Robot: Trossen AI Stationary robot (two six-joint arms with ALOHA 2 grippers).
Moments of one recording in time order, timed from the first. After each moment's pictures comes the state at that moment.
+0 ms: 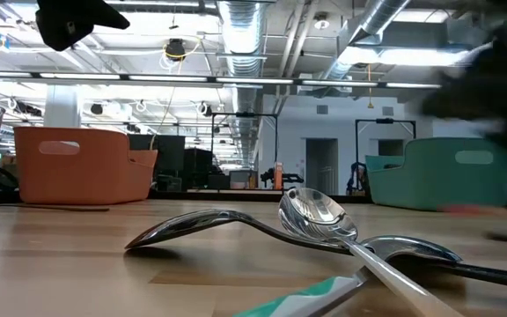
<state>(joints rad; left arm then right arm) -0.61 1.07 0.80 -0.39 -0.64 -0.89 0.60 1.86 1.18 -0.93 0.10 2.01</state>
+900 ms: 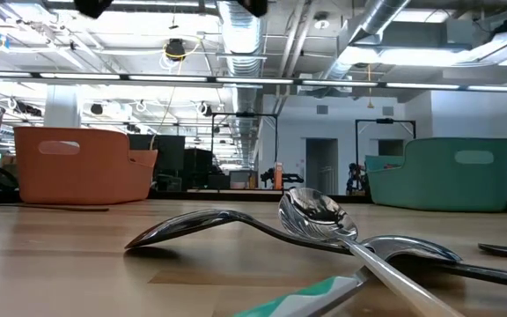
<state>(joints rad) -0.57 1.06 0.80 -0.04 -0.74 -0.72 0.18 1.86 1.74 -0.42 -0.09 0.45</state>
